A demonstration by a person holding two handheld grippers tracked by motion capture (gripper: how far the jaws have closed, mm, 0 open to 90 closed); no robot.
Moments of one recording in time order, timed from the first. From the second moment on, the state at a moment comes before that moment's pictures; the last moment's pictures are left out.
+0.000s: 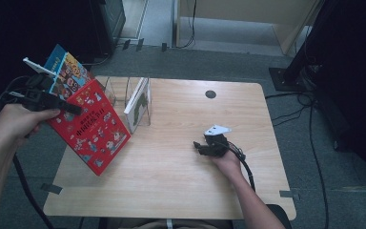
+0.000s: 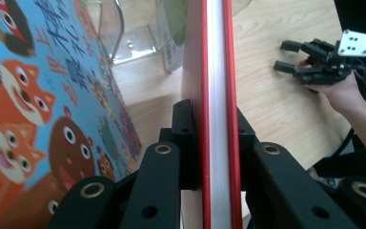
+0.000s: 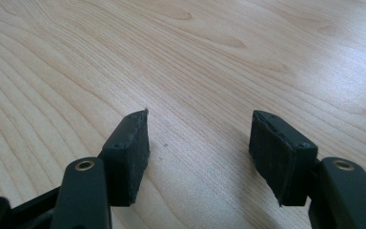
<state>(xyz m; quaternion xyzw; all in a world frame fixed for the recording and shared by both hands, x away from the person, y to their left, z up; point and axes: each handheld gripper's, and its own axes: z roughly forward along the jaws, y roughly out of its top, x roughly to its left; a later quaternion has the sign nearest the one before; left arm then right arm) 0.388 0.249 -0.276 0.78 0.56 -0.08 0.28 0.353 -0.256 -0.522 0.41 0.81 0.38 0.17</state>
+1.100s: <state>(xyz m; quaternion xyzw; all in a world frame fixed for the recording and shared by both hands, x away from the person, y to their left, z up) 0.439 0.240 -0.278 0.77 0.58 -0.06 0.27 0.354 -0.254 -0.522 0.41 0.81 0.38 0.17</state>
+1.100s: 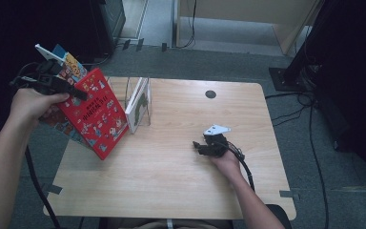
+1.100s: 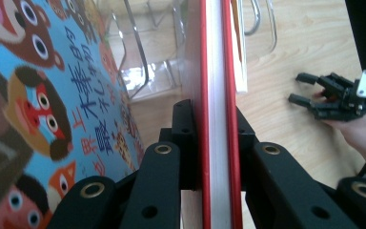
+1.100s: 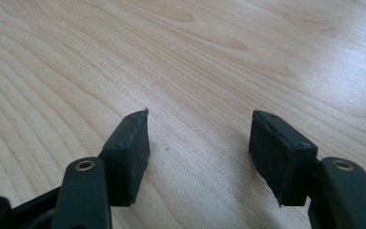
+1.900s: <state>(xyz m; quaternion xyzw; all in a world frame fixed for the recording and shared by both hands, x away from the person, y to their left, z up) 0.470 0.236 -0.285 0.76 0.59 -0.04 0.27 0.355 -0.254 -0.522 0.41 0.81 0.38 0.17</state>
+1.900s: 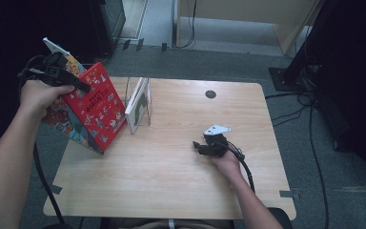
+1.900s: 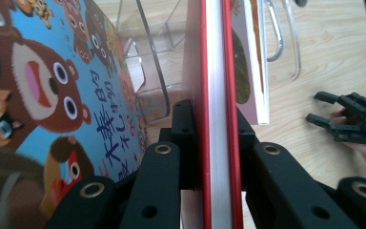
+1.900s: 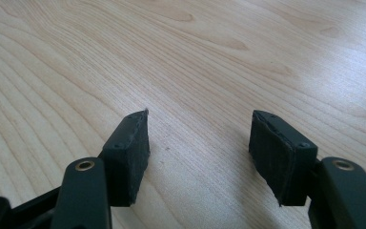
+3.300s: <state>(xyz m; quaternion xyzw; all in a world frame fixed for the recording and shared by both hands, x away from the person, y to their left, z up) 0.488 0.227 -0.294 0.76 0.61 -0.07 0.22 0.354 -0.254 -0.522 0.41 0.81 0.38 0.17</state>
